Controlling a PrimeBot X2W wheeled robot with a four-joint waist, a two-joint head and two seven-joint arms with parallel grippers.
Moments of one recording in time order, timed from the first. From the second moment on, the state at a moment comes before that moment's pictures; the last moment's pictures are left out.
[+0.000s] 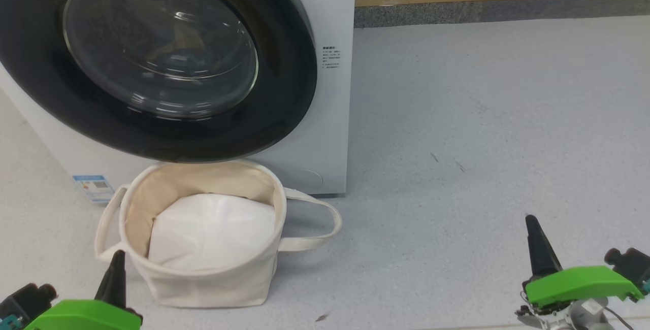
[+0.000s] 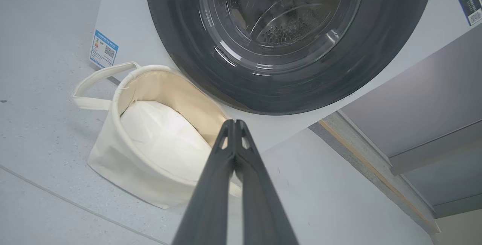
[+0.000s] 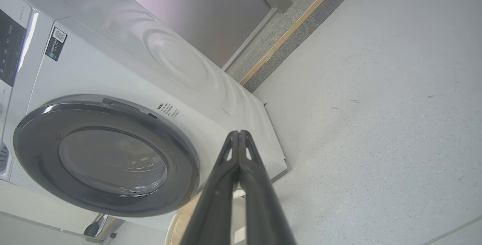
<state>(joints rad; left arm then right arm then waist) -0.14 0.34 -0.22 0.34 -1.18 -0.09 -0.07 -0.10 -0.04 -0.08 0.31 0.86 0.13 -0.03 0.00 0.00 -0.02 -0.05</state>
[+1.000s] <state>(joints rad) -0.12 0.22 -0.10 0.32 -1.36 -0.11 0.00 -0.09 -0.04 -0.10 0.30 1.16 0.13 0.03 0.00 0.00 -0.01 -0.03</state>
